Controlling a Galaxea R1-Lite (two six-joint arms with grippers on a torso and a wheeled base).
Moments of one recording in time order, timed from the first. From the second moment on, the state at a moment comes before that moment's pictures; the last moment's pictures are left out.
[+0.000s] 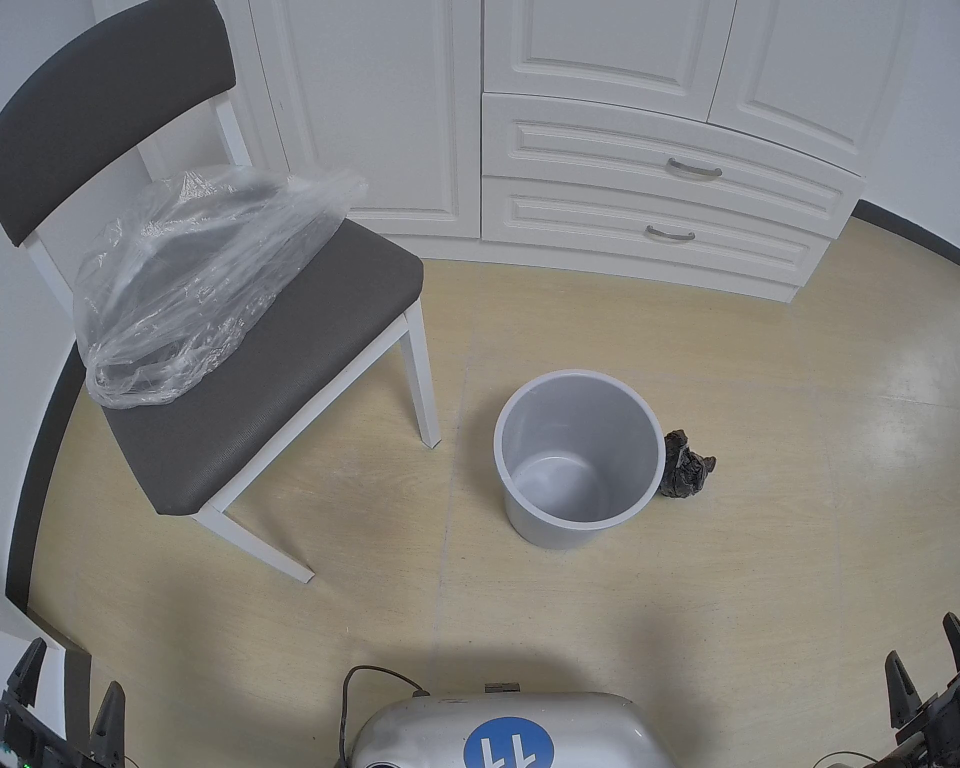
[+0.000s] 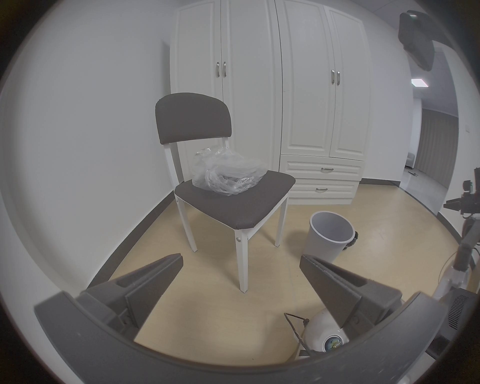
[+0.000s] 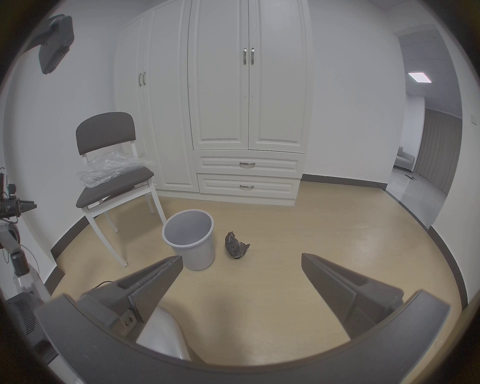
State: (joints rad) left arm 0.00 0.02 -0.02 0.00 -0.03 0.04; right arm 0.00 0.02 -0.02 0.00 0.00 -0.03
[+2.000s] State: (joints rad) left arm -0.01 0.04 -0.17 -0.07 -0.05 0.01; right arm 0.00 0.17 -0.19 -0.12 0.01 0.02
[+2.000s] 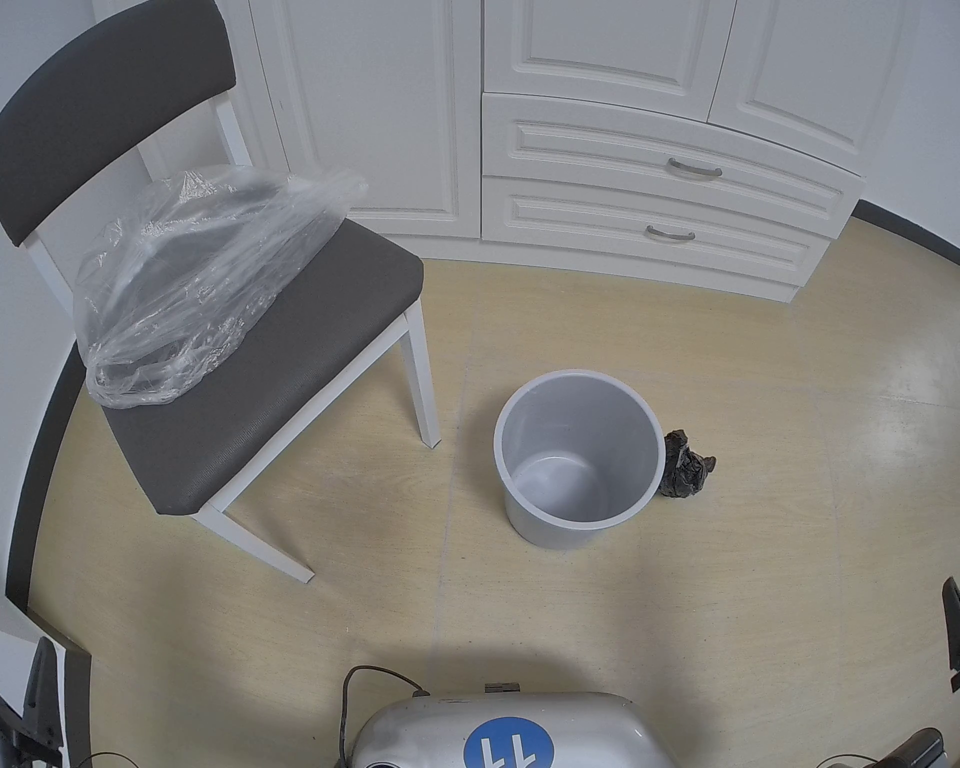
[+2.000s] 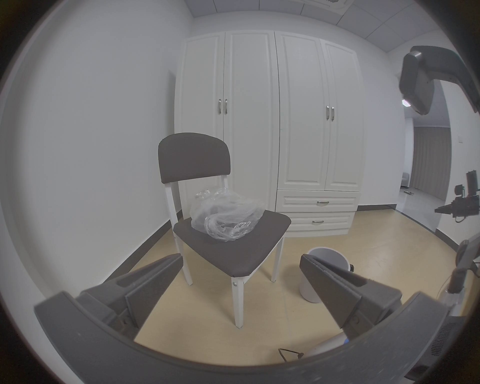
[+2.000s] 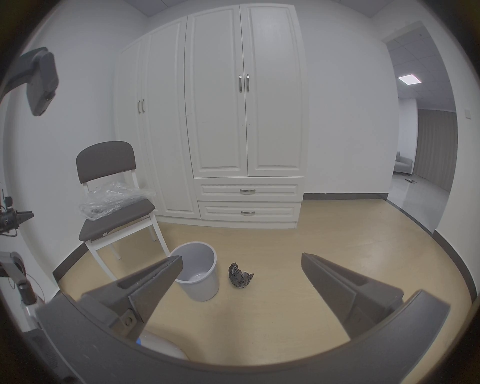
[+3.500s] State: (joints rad) left arm 0.11 0.99 -0.52 -0.19 0.21 0.05; right arm 0.07 0.81 -0.53 -0.32 0.00 -0.04
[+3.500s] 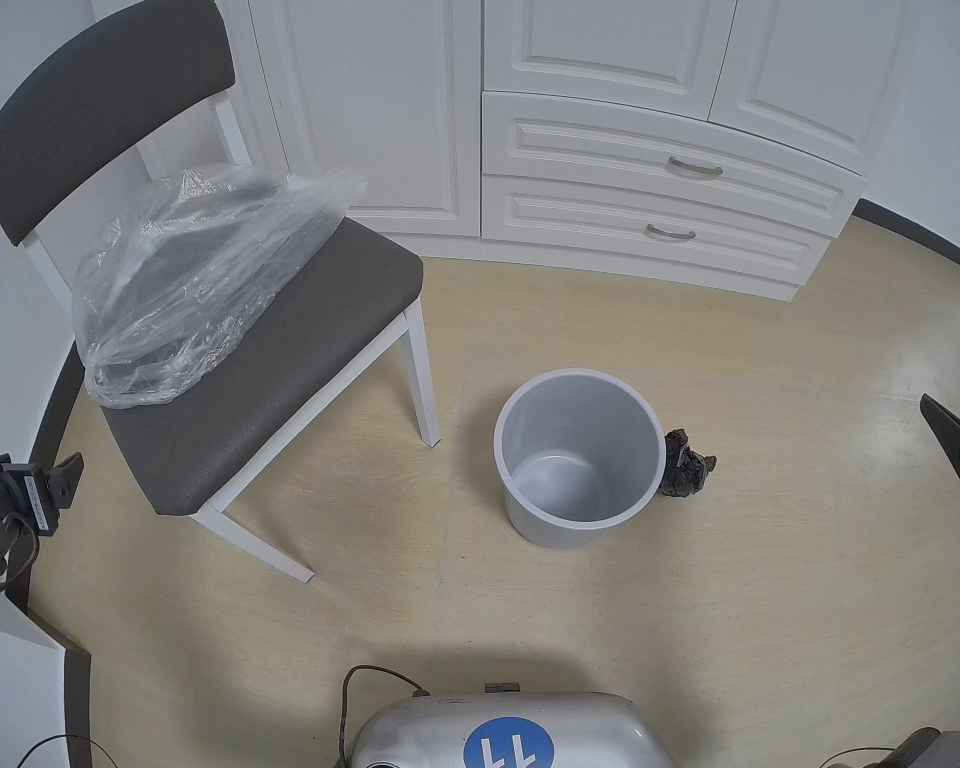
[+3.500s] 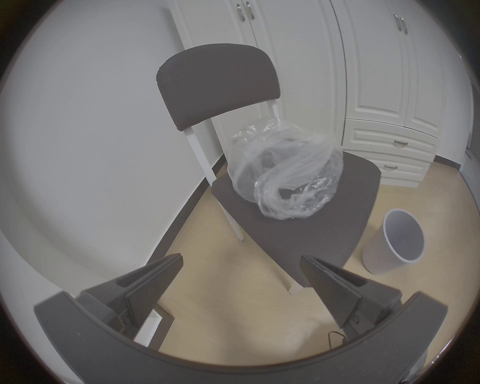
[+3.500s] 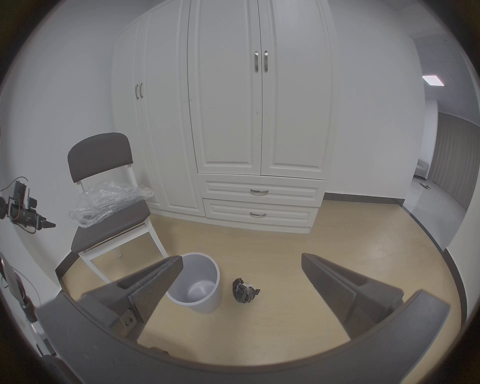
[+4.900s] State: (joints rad) left arm 0.24 1.37 -0.57 -0.60 0.03 -0.22; right arm 0.07 0.82 -0.54 -0.32 0.00 -0.03
